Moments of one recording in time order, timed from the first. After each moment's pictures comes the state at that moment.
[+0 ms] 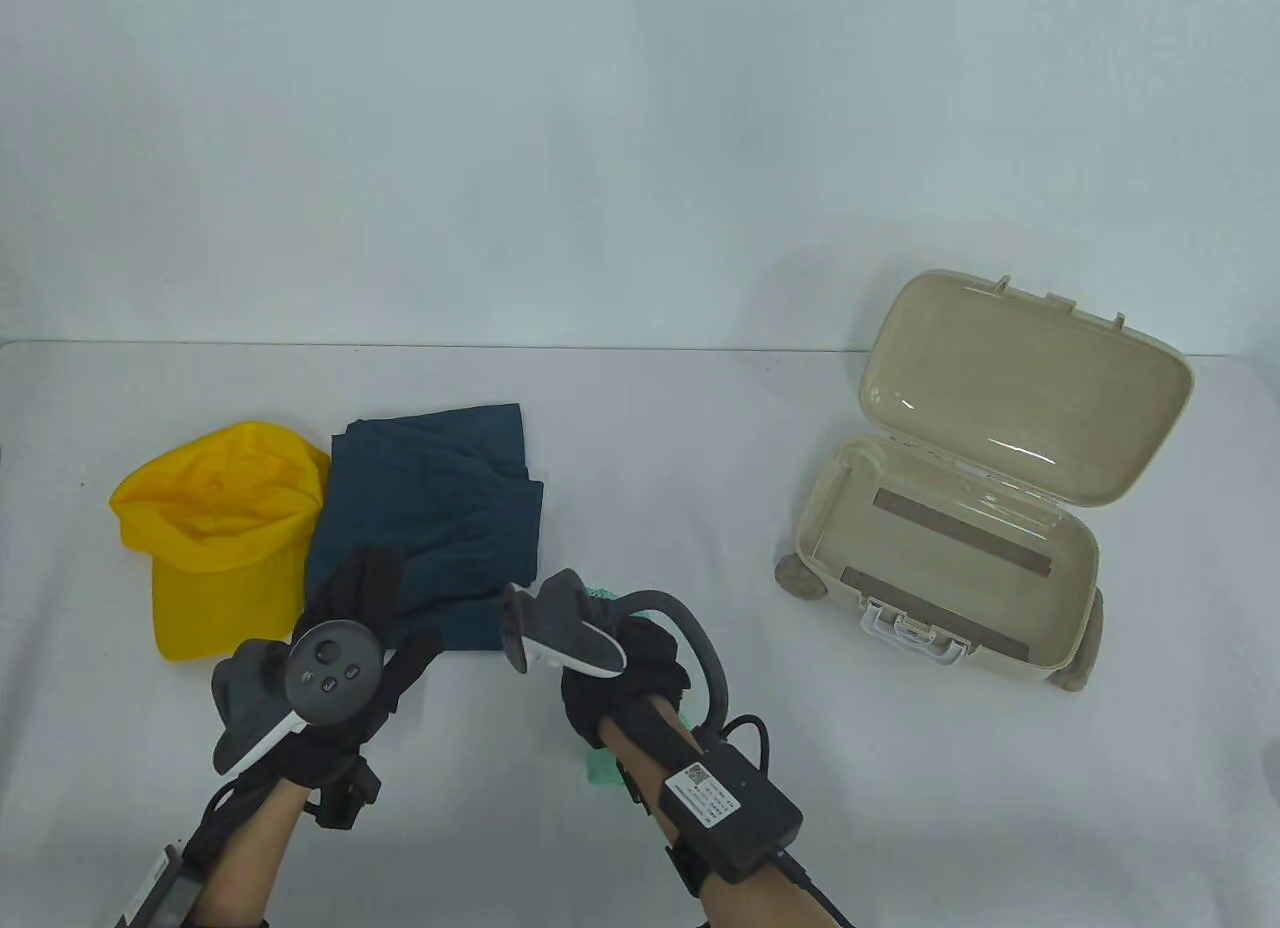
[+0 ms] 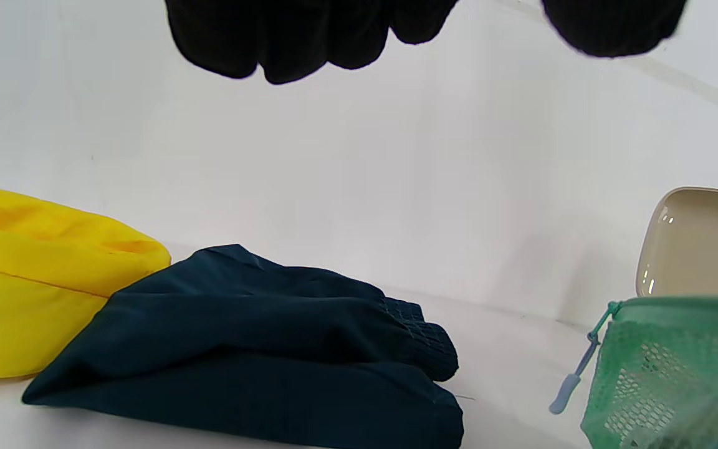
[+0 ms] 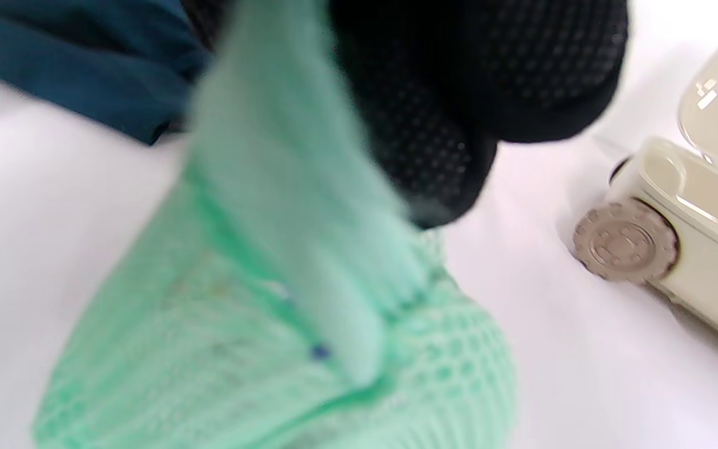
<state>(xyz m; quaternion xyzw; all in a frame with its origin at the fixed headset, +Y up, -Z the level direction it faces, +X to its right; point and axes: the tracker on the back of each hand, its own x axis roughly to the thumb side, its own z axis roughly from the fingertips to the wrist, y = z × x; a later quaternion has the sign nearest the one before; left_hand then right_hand) -0.251 -0.658 -0.285 0.06 -0.07 0.12 0.99 -0.033 -0.648 -0.330 -0.09 -0.18 -0.97 0.14</state>
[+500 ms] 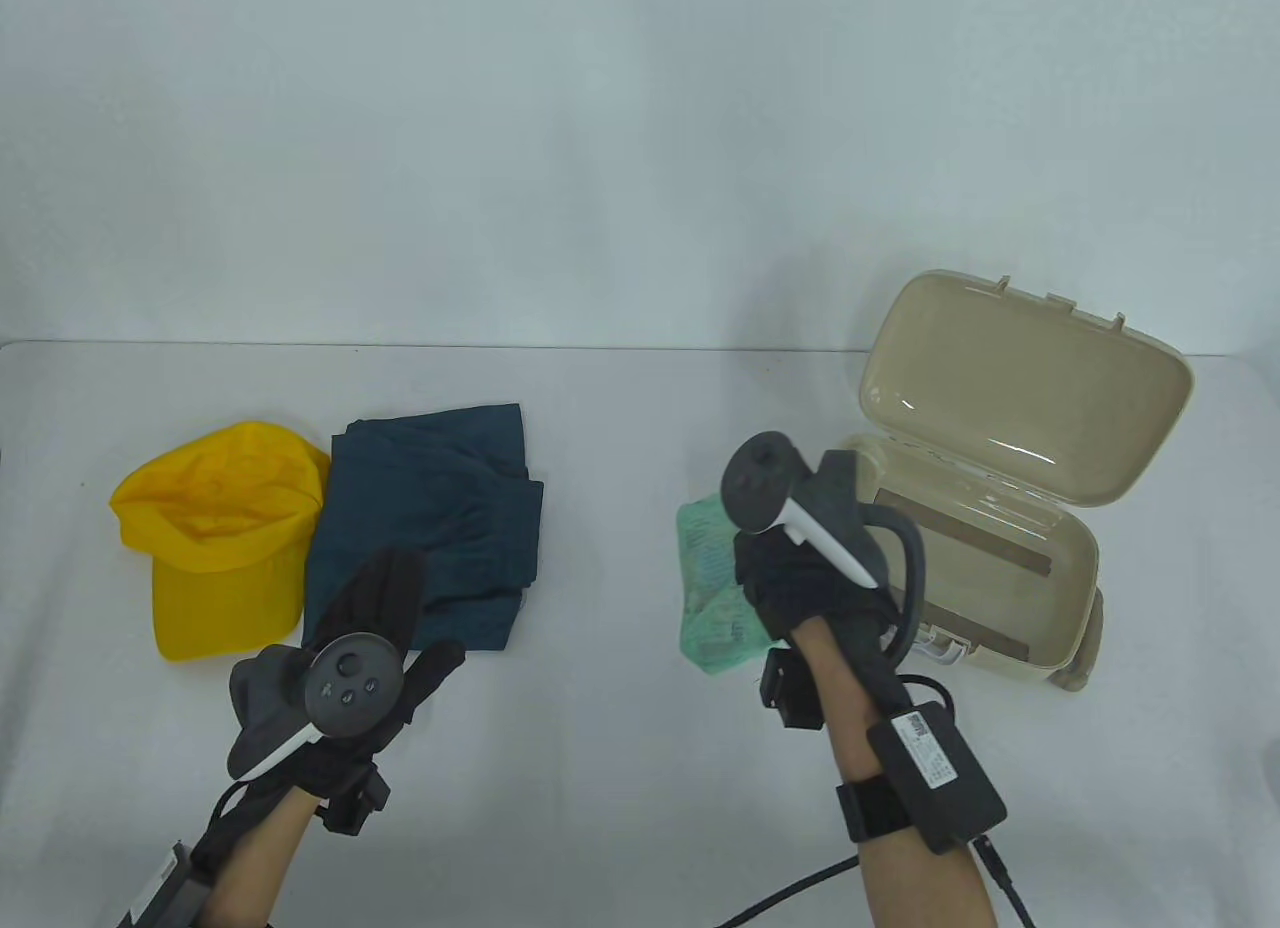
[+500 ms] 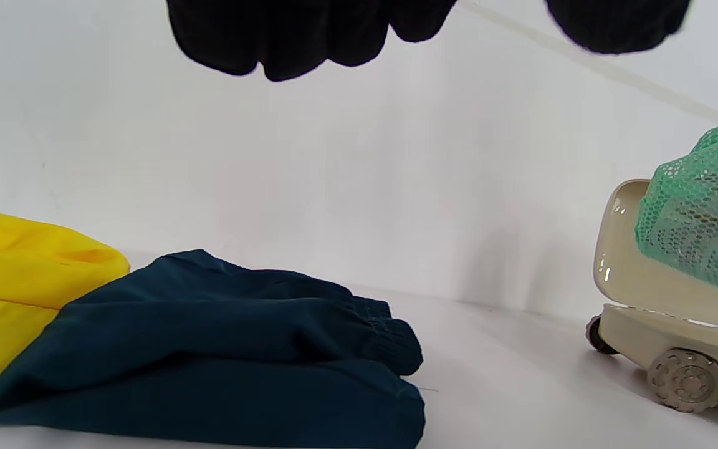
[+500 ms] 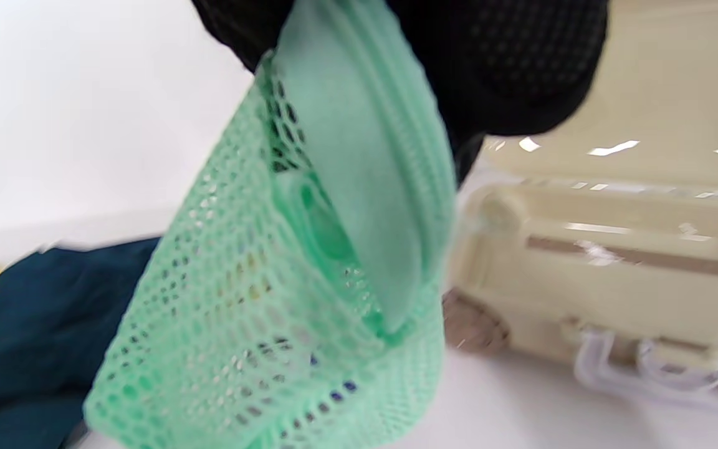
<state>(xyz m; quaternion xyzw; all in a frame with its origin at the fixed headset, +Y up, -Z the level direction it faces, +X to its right) -0.237 -0.655 -0.280 0.06 -0.11 0.11 0.99 0.119 -0.529 -0.362 0.03 -0.09 -0.99 -0.08</state>
